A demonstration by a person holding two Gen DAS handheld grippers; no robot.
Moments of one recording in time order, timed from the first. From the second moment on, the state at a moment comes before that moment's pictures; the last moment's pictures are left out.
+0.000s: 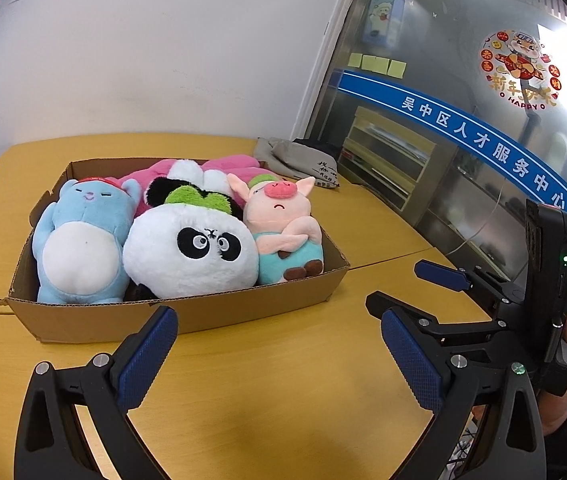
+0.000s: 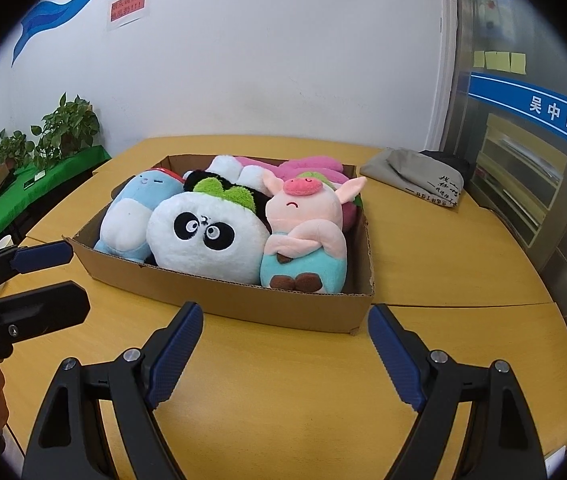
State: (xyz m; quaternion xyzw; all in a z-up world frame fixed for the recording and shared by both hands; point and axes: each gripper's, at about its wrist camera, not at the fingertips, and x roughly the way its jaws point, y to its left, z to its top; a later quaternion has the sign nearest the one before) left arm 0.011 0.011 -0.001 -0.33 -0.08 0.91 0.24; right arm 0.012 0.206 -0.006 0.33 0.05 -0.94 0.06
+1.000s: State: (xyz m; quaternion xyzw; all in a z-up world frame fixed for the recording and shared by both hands) left arm 0.028 0.008 -0.008 -0.33 -0.08 0.90 0.29; right arm 0.020 0.212 -0.006 0.33 0.04 -0.94 0.06
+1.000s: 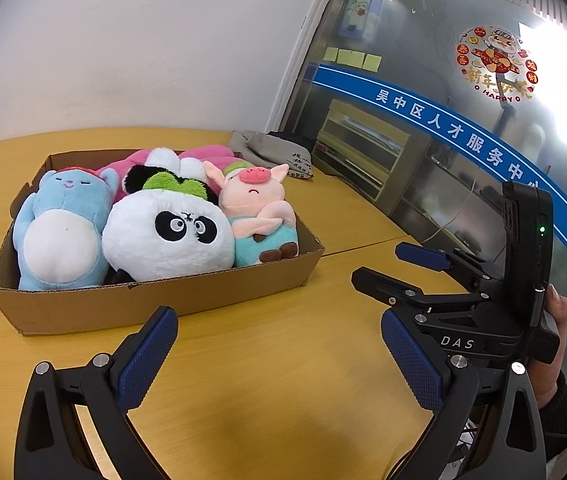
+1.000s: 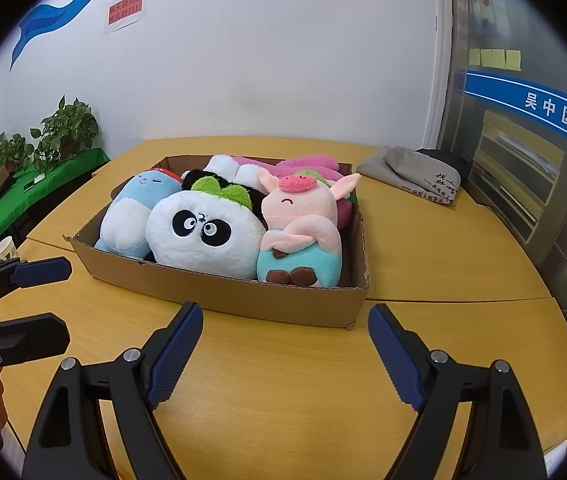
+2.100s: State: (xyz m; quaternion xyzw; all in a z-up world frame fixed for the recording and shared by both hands) left arm 0.130 0.003 -0.143 -0.56 0.02 0.74 0.38; right arm 0.189 0.221 -0.126 0.53 0.05 -0.80 0.27
